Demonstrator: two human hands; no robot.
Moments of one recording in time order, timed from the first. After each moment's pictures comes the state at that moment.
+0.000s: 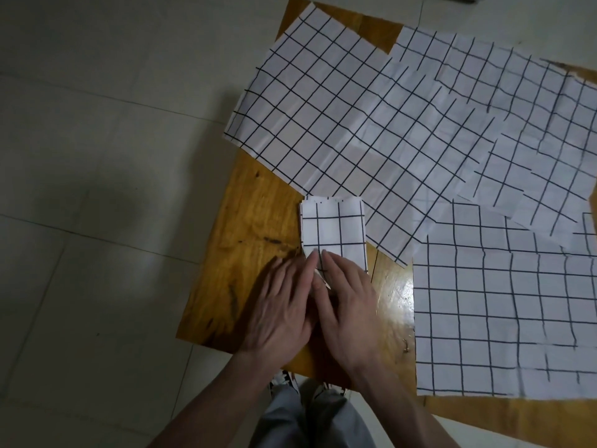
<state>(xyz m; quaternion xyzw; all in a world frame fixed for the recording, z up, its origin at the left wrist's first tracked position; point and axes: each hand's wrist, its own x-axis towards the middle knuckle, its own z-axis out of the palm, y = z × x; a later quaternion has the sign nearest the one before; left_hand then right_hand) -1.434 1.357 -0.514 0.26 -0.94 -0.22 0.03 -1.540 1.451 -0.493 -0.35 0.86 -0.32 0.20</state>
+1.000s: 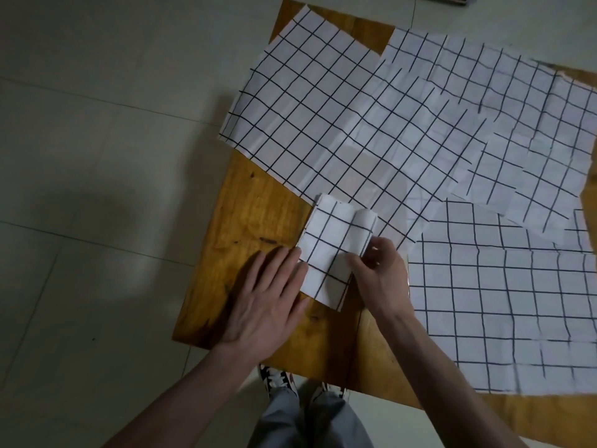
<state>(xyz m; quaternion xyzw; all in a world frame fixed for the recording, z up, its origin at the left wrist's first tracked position) -1.422 1.332 -0.517 0.18 -0.98 -0.09 -0.07 -1.603 1.445 -0.478 -0.07 0.86 -0.38 0.32</state>
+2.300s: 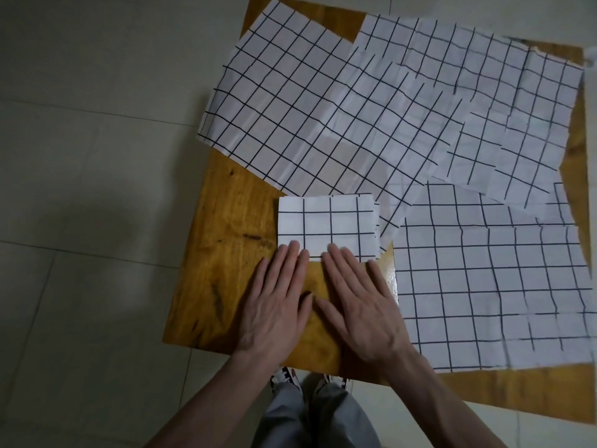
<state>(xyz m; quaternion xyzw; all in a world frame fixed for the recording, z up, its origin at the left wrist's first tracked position) -1.440 1.371 -0.527 0.23 -0.96 -0.11 -0.08 -1.576 1.508 -0.507 -0.51 0.84 -0.04 0.20</state>
